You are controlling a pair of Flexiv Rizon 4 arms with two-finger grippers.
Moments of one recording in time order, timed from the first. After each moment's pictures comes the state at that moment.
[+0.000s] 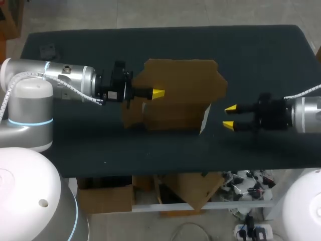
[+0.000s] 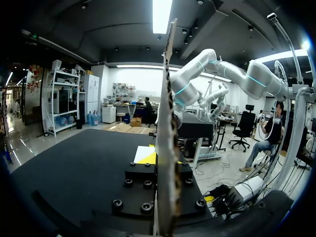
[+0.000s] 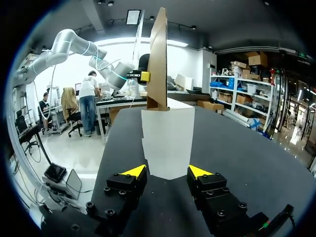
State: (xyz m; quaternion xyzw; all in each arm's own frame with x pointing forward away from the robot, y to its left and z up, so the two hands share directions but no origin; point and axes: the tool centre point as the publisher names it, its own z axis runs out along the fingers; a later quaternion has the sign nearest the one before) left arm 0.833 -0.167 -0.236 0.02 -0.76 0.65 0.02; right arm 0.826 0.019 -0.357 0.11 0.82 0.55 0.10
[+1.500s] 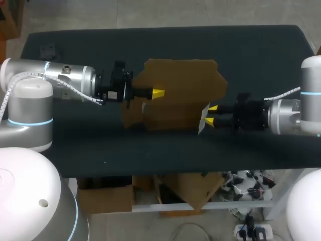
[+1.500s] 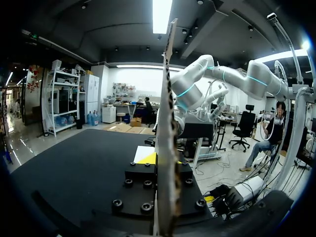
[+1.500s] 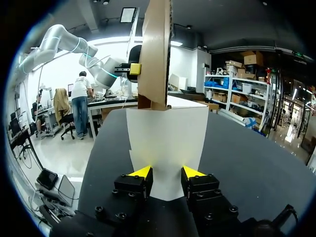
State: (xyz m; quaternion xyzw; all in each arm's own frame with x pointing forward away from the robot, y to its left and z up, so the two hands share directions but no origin) left arm 0.833 -0.166 -0.237 0.02 -0.76 0.65 0.02; right arm 0.844 0.072 -0.368 0.13 0.82 0.55 0.12
